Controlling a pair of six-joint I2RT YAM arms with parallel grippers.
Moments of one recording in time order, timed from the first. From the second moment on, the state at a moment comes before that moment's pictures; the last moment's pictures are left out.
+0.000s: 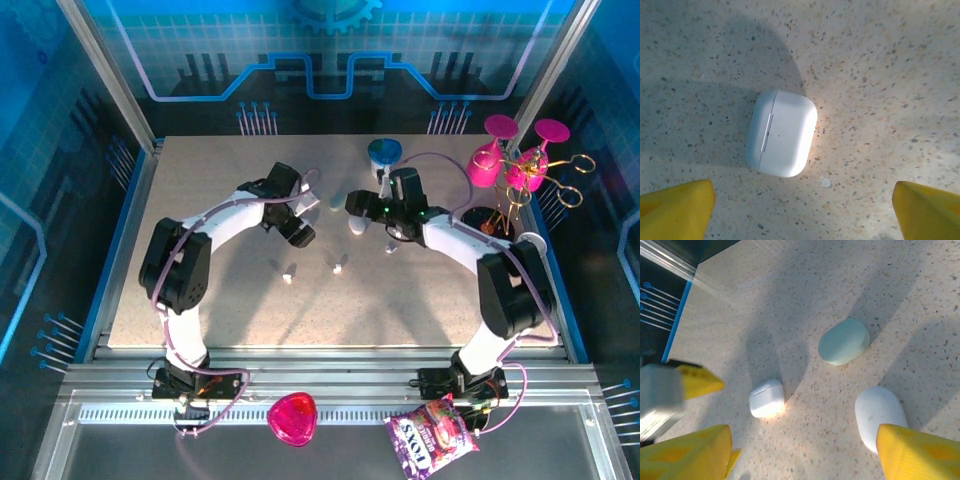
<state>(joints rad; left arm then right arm) -0.39 1.93 1.41 -0.64 0.11 0.38 0.37 1.63 1.03 -0.03 -0.29 0.56</state>
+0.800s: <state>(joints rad) -0.33 2.14 1.60 -0.79 0.19 0.51 0.37 1.35 0.90 -0.07 -0.37 0.54</state>
